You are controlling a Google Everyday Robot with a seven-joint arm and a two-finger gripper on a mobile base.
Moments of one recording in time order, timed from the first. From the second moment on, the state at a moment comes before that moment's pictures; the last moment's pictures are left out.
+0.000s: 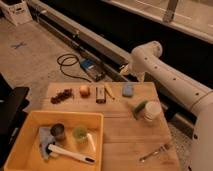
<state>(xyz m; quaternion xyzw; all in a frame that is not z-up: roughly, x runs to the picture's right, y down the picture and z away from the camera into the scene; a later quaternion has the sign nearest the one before) 0.171 -0.058 0.854 -0.12 -0.12 -0.52 0.84</state>
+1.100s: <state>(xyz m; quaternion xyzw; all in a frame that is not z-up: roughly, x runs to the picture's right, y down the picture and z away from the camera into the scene) 0.182 -0.027 0.953 -0.15 -0.16 -0.49 0.84</state>
